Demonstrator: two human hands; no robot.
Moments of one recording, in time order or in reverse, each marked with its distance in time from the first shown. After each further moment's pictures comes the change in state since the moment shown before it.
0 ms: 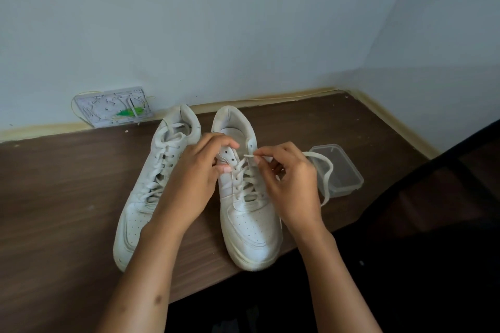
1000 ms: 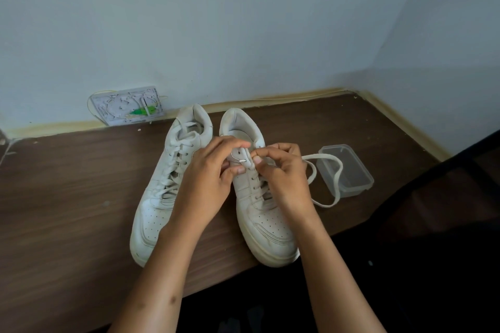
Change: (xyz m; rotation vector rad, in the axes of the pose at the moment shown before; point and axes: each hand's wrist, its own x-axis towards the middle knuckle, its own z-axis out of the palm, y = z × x) left_hand -0.008 0.006 0.003 -0.095 0.123 -0.023; right_hand 0.006 -0.013 0.025 0.319 -0.107 0.437
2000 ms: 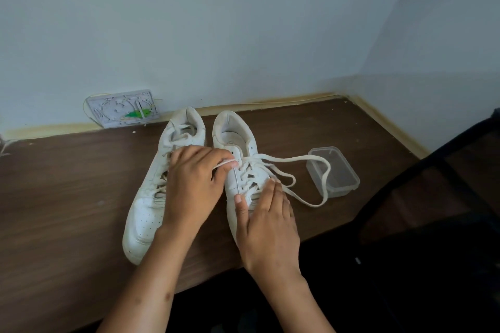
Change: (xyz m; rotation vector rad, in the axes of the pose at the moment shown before) left_hand -0.007 0.008 -0.001 0.464 0.159 0.093; right_hand -0.074 0.019 0.010 -0.953 -0.052 0.021
